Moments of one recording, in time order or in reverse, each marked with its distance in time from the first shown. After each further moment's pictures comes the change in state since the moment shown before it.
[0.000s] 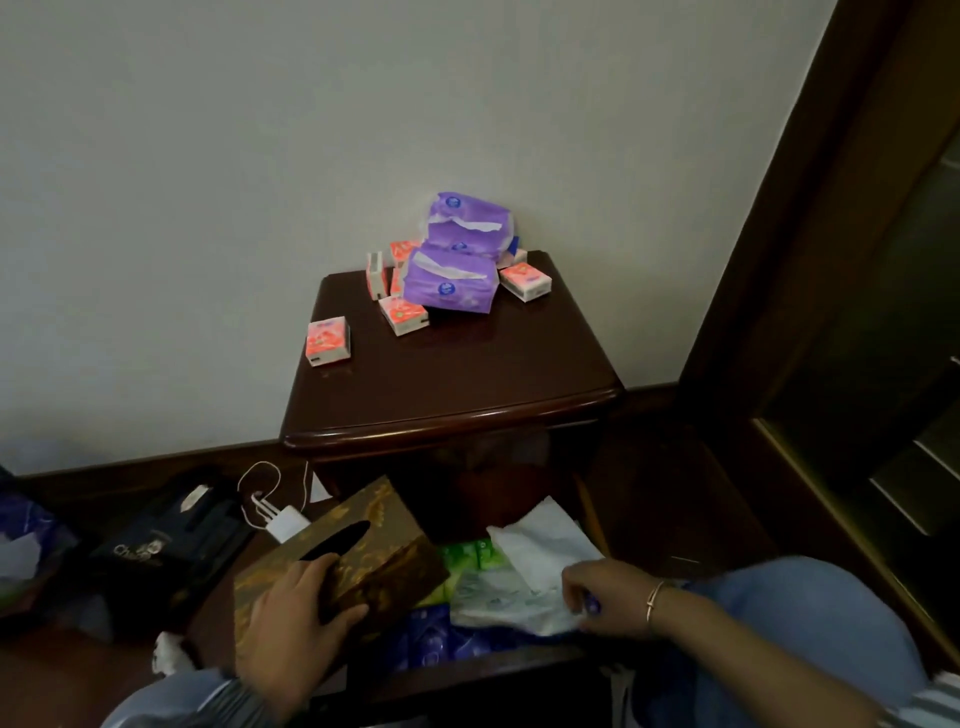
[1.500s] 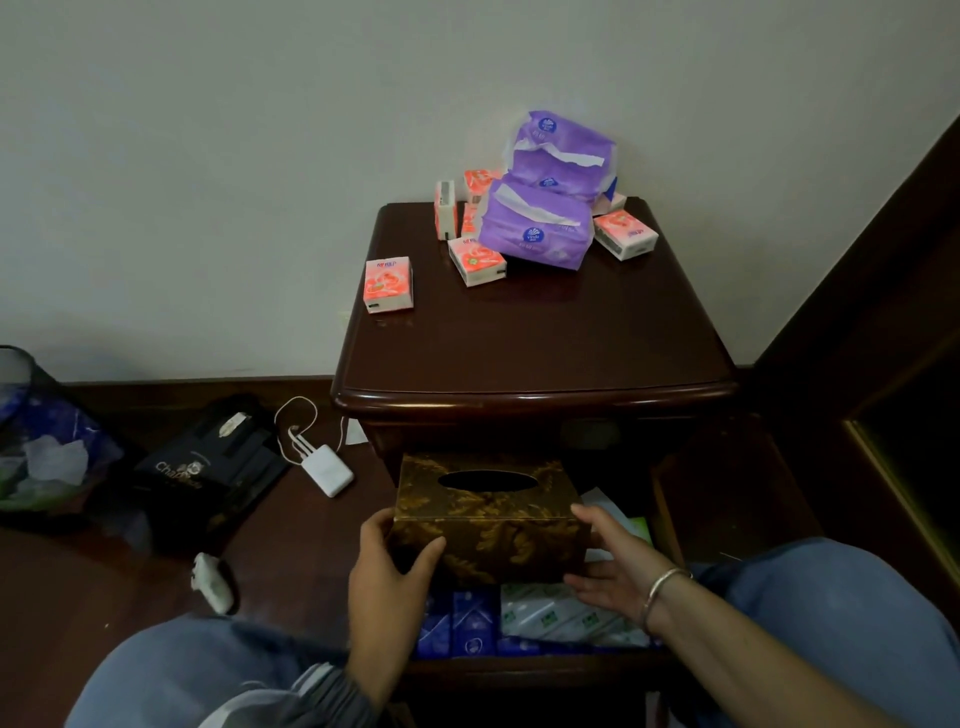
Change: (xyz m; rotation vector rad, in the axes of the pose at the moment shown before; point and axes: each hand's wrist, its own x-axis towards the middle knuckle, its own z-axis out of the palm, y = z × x) left_hand 0.019 0.030 0.038 -0.724 0.131 -0.364; right_hand 0.075 -0.058 0.001 1.558 0.138 0.684
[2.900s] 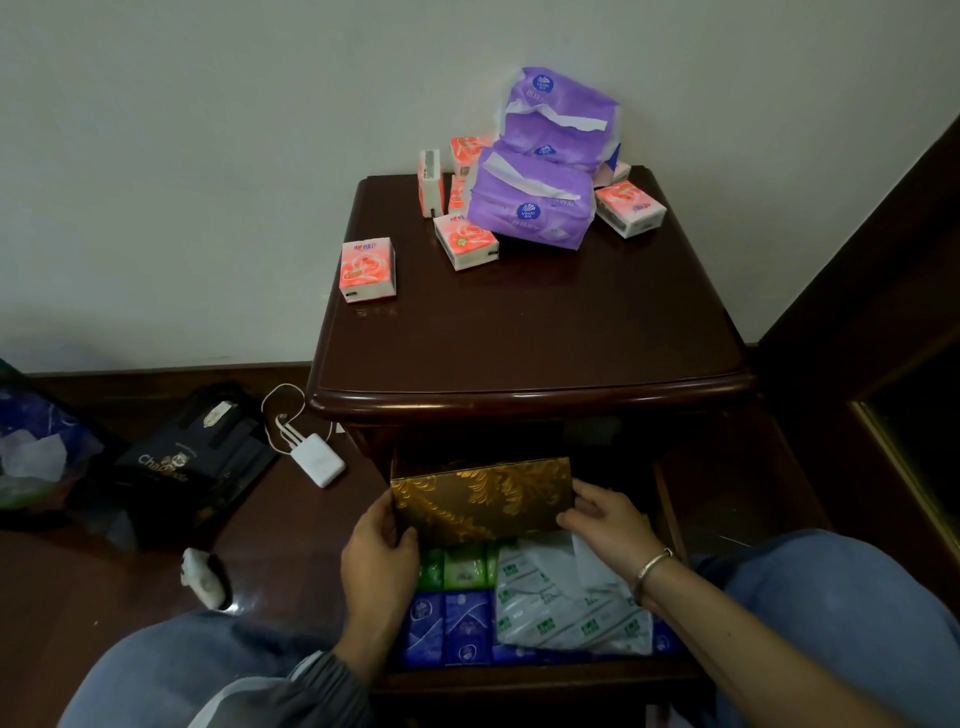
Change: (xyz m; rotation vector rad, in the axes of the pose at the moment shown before) left_hand 0.044 -0.008 0.021 0.050 0.030 -0.062; right_hand 0.026 -0.020 0.008 -0.481 -0.065 -0.551
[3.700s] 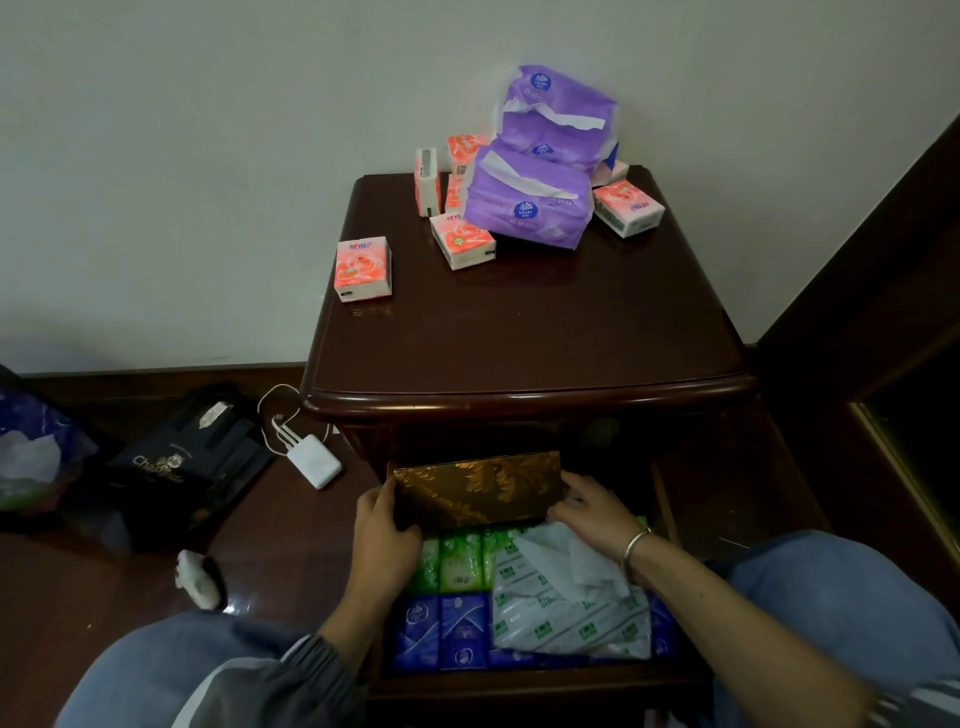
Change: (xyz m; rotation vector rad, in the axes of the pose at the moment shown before) left_hand 0.032 -0.009 0.008 0.117 -0.227 -0.017; right_hand 0.036 0.014 -0.006 -0.216 -0.070 0.071
